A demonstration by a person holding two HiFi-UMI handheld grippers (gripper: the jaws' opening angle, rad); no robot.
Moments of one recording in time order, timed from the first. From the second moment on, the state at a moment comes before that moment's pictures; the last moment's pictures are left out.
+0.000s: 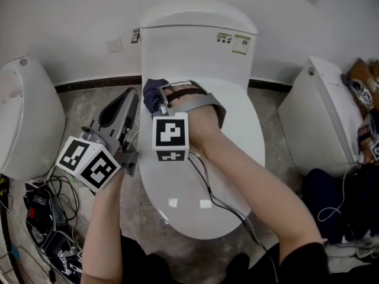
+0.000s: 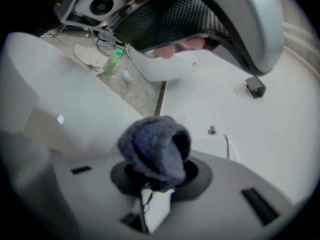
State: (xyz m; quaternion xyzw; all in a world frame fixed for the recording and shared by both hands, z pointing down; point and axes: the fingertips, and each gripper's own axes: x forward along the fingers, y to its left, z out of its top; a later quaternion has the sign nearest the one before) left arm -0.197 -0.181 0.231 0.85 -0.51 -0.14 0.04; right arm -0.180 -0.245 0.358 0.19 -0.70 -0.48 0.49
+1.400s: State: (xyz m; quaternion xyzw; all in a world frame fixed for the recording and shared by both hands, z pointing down) left arm -0.141 -0.187 0.241 0.87 -0.48 -0.12 0.05; right arm -0.014 -0.279 0.356 0.25 -0.68 -0.42 0.55
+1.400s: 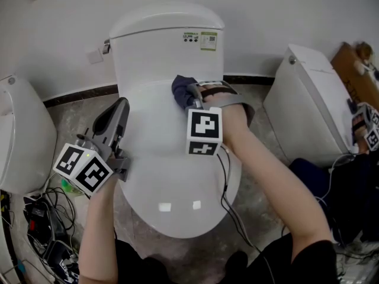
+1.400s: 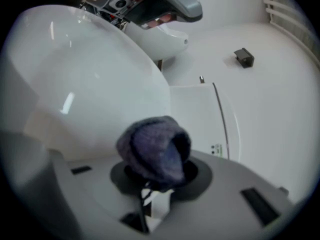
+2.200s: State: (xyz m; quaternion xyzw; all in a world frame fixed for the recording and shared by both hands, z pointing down) left arm -0.128 -0.191 0.252 0.87 -0.47 -0.11 0.06; right arm 0.083 -0.298 0.366 0.29 -0.66 -0.38 0.58
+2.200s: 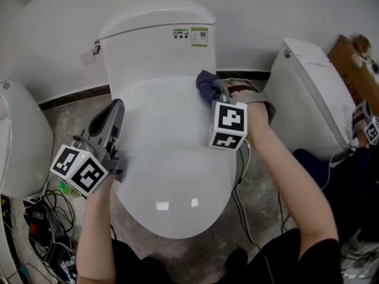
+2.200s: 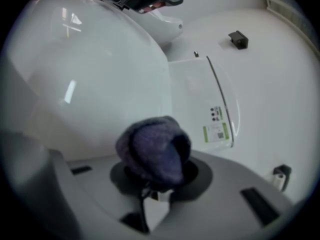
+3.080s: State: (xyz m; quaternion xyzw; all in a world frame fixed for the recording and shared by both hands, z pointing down) left arm -0.171 -0.192 0.228 0.85 -0.51 -0.14 0.05; right arm -0.109 -0.222 0.318 0.23 -0.72 -0.45 0.48
